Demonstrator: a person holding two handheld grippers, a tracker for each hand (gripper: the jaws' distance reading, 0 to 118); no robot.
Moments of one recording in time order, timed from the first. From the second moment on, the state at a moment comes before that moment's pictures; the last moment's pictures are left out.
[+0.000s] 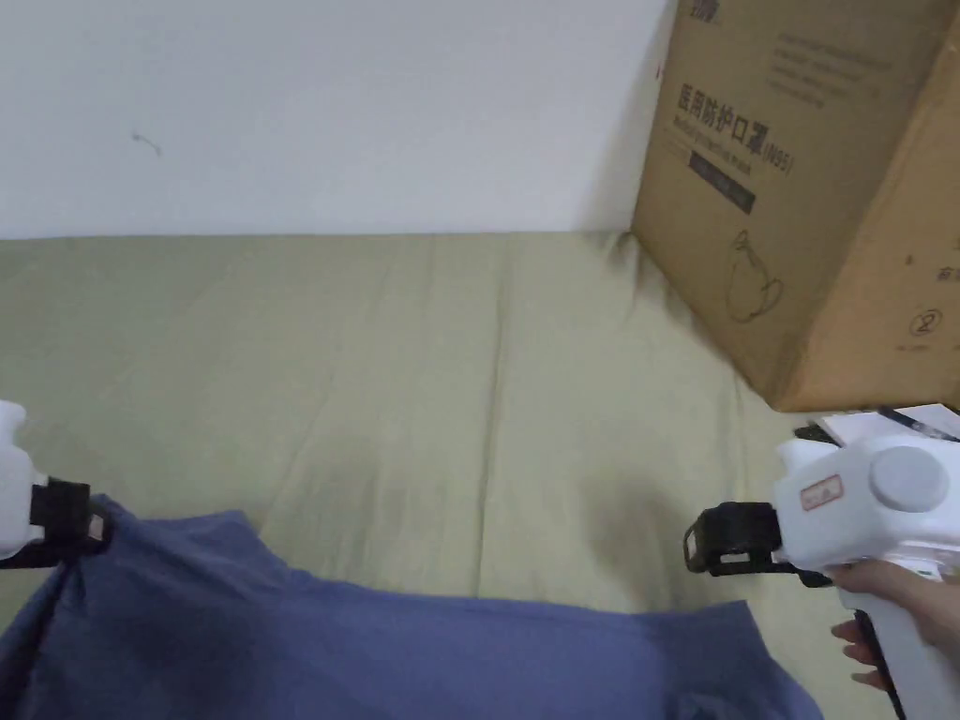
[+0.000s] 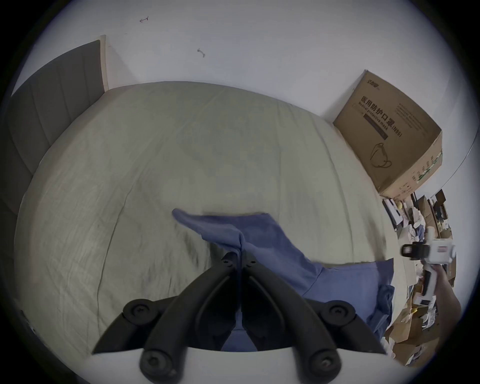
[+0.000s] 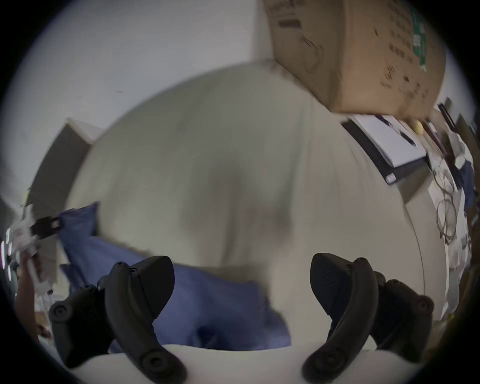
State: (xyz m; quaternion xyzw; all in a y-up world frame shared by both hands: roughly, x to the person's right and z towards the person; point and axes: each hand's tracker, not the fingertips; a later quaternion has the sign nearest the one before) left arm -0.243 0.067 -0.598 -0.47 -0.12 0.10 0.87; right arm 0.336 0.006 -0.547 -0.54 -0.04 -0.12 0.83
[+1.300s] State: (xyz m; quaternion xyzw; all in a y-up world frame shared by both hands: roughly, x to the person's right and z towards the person) left arm -0.263 0.074 -0.400 -0.40 -0.11 0.22 0.89; right arm 0.347 0.030 -0.414 -0.38 0.00 -0.12 0.92
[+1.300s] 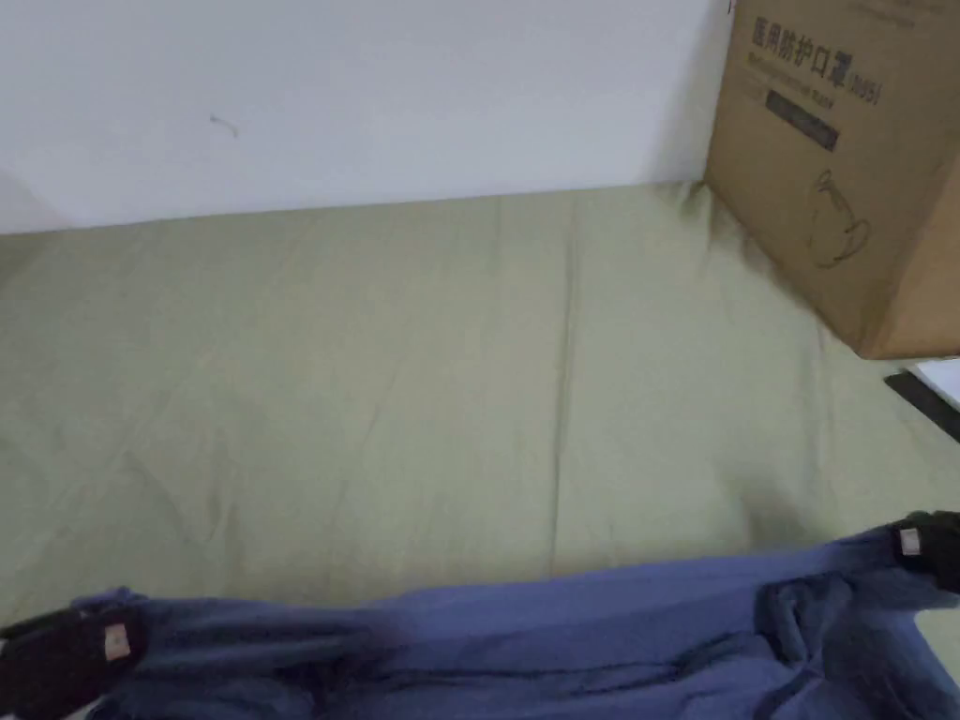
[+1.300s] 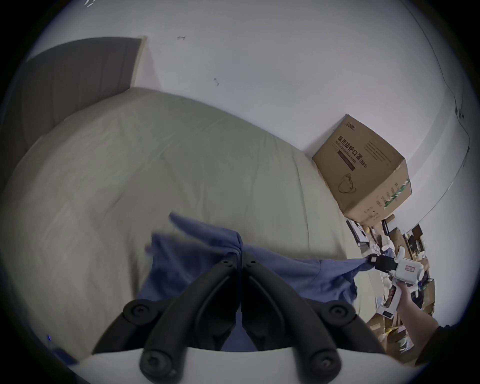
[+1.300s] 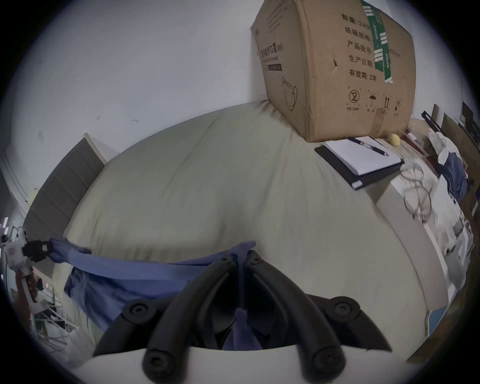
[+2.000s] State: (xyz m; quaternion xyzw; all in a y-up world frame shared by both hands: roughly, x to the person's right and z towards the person) left arm -0.233 0.107 -0.308 -0.37 -0.10 0.12 0.92; right arm 0.289 0.097 -0.319 -0.30 0.01 -0.11 0.95
